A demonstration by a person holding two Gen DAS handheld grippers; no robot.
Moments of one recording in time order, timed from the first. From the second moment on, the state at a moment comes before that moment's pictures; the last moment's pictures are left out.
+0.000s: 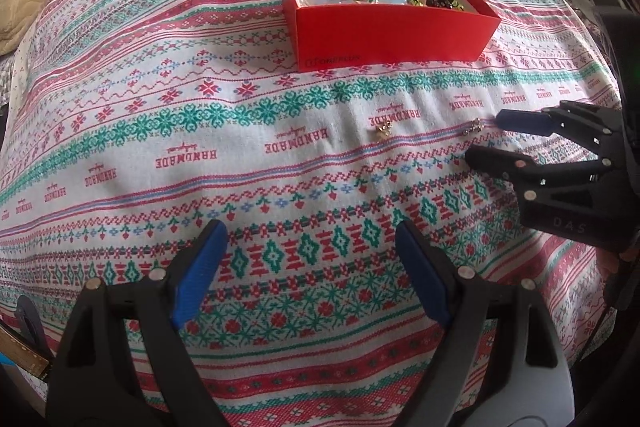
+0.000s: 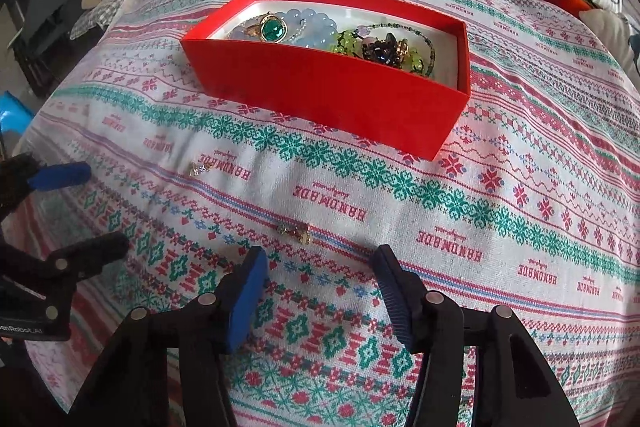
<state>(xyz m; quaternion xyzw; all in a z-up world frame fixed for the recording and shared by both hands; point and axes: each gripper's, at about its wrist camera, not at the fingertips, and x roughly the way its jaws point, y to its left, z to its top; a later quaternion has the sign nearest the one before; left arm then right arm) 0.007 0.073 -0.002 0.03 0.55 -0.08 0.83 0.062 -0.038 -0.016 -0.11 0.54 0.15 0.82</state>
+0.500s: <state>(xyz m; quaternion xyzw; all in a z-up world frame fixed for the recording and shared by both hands) 0.011 0.064 -0.002 0.03 0.55 -0.08 0.83 0.072 -0.020 -0.015 -0.13 0.52 0.16 0.83</state>
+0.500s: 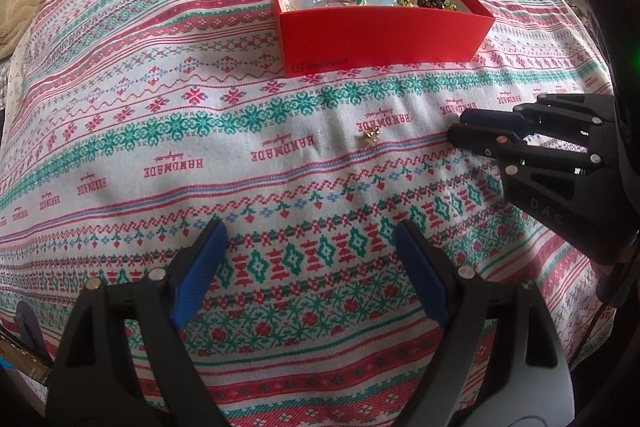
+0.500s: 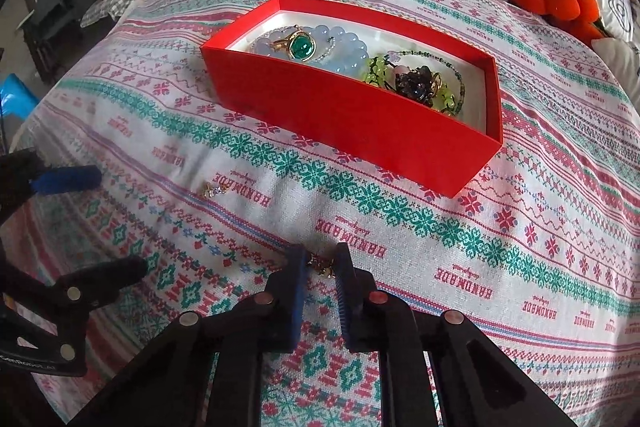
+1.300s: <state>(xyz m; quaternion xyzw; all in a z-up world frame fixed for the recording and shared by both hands) 0.030 0.043 -0.006 0.00 0.53 -0.15 0.84 0.056 -0.054 0.013 -0.09 0.51 0.16 0.84</state>
